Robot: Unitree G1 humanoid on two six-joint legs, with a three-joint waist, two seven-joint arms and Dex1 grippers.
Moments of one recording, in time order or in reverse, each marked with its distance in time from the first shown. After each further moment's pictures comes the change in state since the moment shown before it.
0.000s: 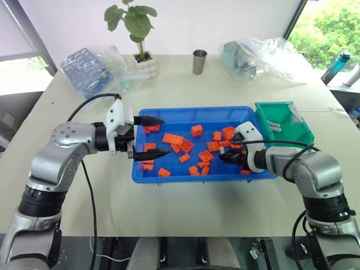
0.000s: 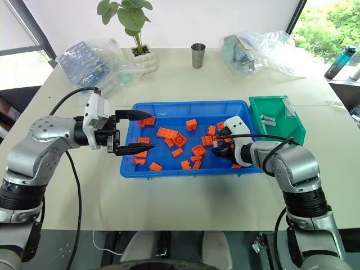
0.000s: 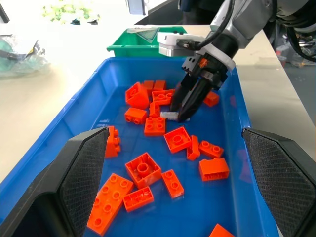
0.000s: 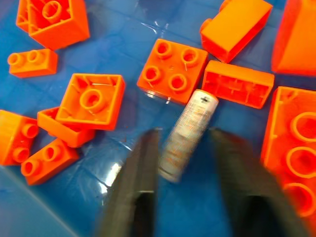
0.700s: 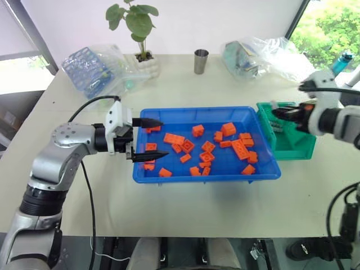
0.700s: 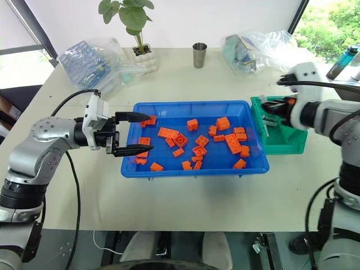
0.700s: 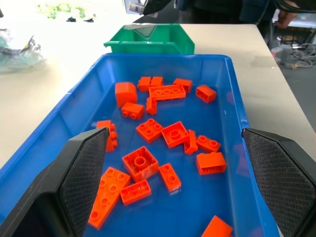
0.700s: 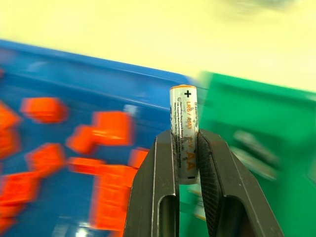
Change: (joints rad) left arm -0.003 -0.009 -0.006 0.041 0.009 -0.028 -0.047; right arm -0.143 -0.318 -0.314 0.149 0.008 0.006 0.080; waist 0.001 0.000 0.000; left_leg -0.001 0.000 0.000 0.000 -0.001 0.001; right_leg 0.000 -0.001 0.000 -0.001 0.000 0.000
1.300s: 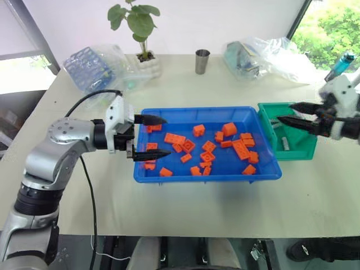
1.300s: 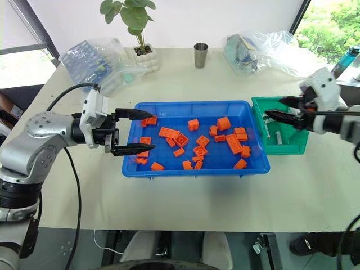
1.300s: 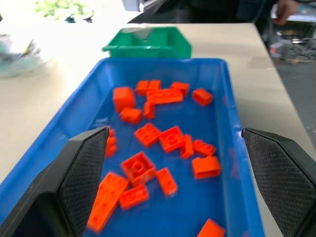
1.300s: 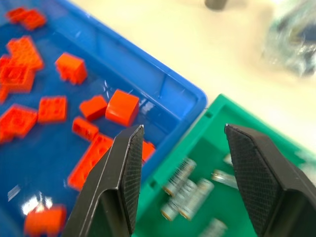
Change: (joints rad) left arm -0.021 0.058 0.034 -0.055 -0.038 0.089 0.026; right arm 0.244 -0.200 -0.054 0.099 -0.060 -0.689 0.504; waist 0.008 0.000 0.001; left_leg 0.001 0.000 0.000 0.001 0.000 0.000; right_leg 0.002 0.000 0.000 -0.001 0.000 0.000
